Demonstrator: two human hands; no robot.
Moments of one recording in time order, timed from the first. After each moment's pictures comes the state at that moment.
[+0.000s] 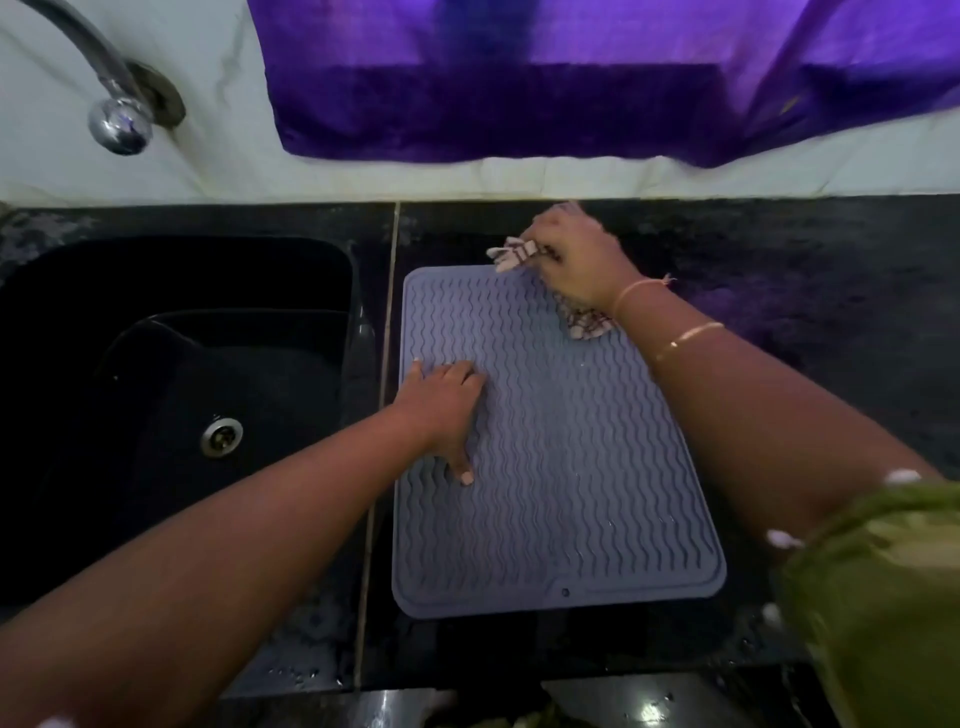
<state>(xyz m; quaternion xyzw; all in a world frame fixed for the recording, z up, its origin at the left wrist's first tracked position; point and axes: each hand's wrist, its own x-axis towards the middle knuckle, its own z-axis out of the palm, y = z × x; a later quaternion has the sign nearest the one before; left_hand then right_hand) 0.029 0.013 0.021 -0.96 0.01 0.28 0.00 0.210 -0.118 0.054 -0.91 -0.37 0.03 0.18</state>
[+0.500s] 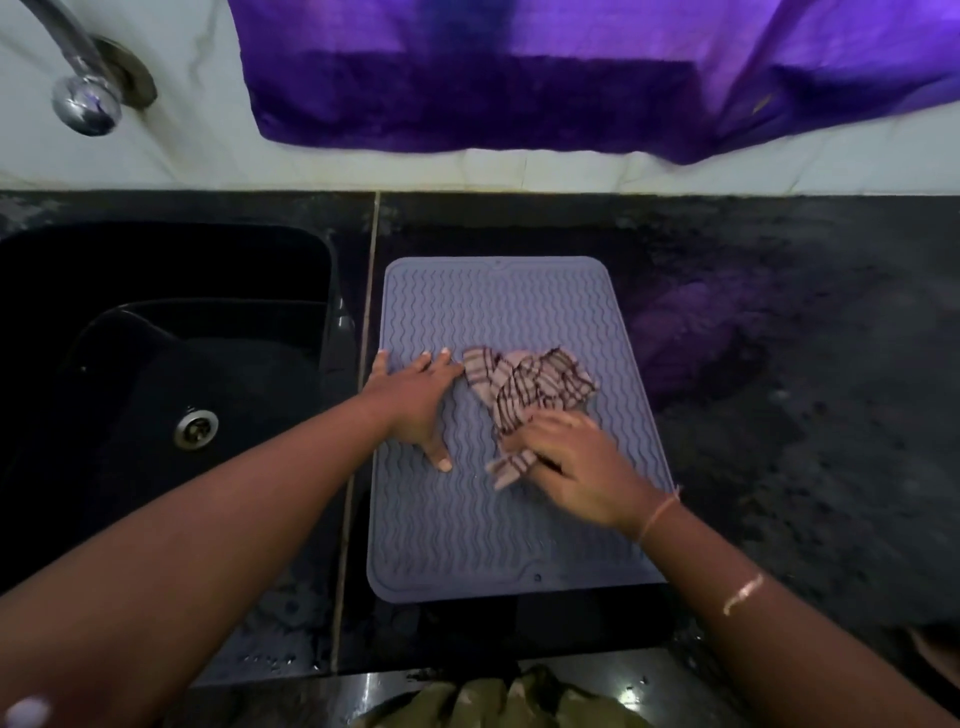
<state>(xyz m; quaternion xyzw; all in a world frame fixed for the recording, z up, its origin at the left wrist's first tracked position) 0.025 0.021 0.017 -0.95 -0.02 0.30 -0.07 0.043 -0.209 -0.008 -0.85 -0.43 0.14 0.25</state>
